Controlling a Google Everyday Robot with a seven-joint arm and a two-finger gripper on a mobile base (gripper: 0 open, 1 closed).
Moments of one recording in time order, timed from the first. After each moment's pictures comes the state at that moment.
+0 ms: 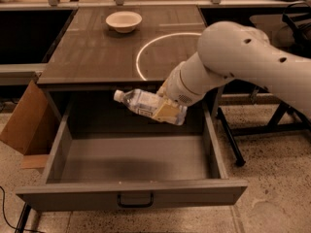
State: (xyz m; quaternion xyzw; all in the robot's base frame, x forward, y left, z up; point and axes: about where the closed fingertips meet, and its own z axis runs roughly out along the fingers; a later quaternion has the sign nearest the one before) arm 0.548 -0.021 0.816 -0.62 0.72 0.08 0.29
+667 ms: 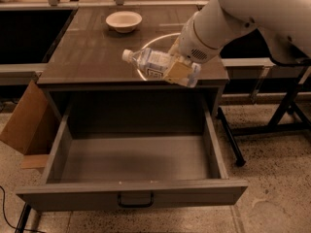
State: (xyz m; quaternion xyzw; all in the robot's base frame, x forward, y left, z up) arm 0.591 -0.052 0.917 -0.61 0.72 0.02 0.33
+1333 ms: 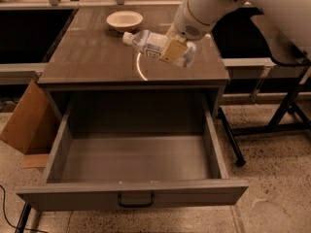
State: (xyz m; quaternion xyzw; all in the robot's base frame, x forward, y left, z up) arm 0.655 -0.054 0.932 -0.60 0.73 0.01 0.32
